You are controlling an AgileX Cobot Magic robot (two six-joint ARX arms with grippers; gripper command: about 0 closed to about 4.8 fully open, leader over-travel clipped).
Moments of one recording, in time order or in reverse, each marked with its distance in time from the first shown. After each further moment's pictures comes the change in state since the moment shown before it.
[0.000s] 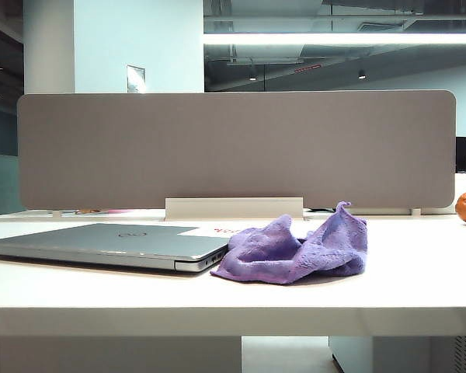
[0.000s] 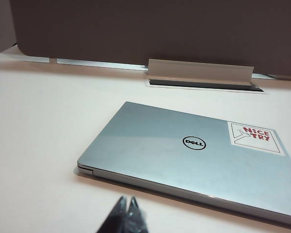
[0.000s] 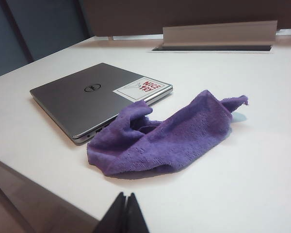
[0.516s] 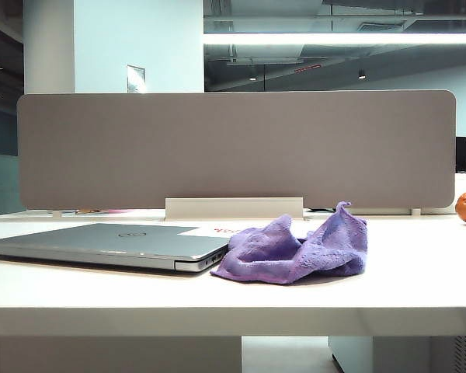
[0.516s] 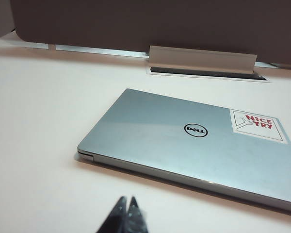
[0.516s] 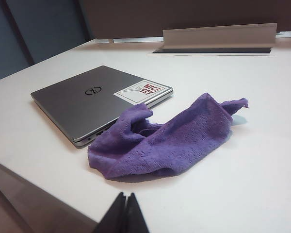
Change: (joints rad) left arm 0.000 0.000 0.000 -0.047 0.000 -0.003; right arm 0.000 0.000 0.000 0.012 0.000 0.013
